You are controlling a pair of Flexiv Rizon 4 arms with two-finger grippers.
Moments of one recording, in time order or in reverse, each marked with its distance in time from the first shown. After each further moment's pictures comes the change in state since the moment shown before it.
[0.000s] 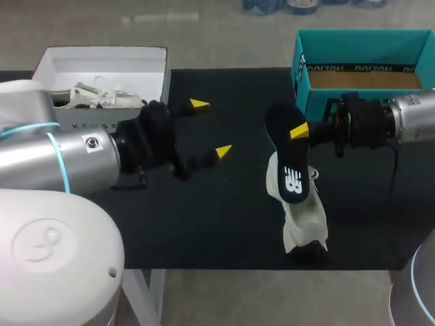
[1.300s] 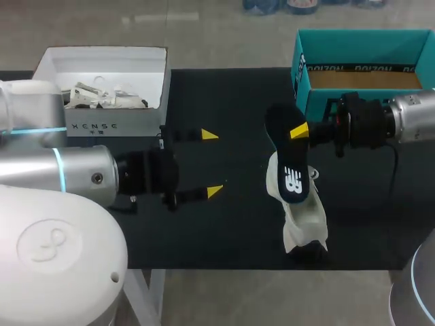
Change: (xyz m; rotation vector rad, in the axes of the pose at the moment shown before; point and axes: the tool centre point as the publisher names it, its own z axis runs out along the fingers) left arm 0.039 0.050 -0.004 -0.036 0.146 0.504; right arm 0.000 0.000 0.000 0.000 0.000 0.000
